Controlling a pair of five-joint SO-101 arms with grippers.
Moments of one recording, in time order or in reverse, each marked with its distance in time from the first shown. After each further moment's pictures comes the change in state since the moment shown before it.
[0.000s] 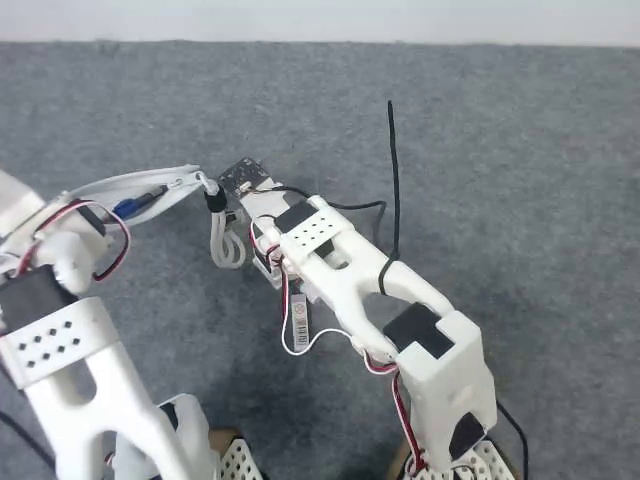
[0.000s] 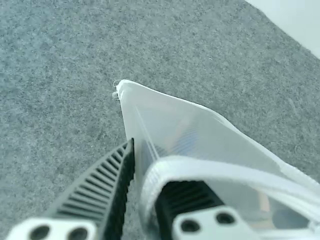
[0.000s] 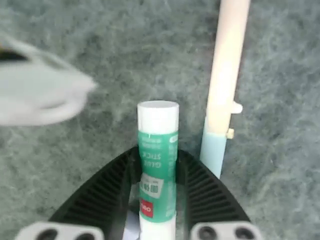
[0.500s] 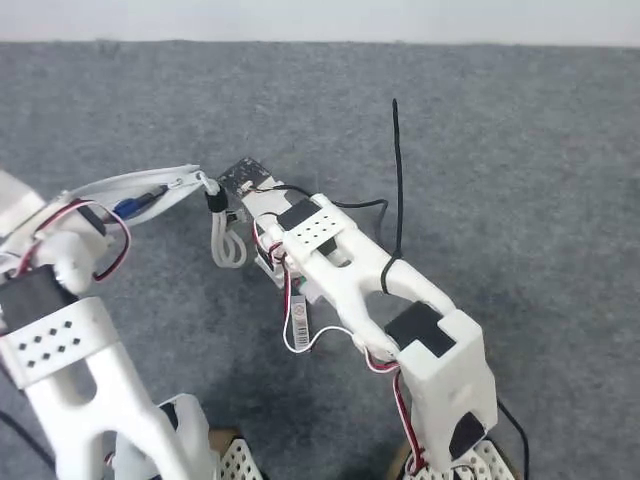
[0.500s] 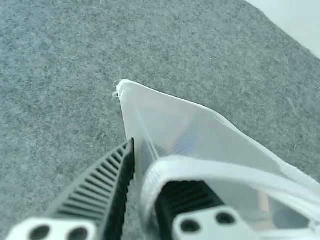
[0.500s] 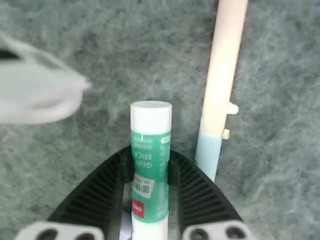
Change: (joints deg) left arm 0.1 0.0 0.0 0.0 0.0; right arm 0.8 0.0 0.0 0.0 1.0
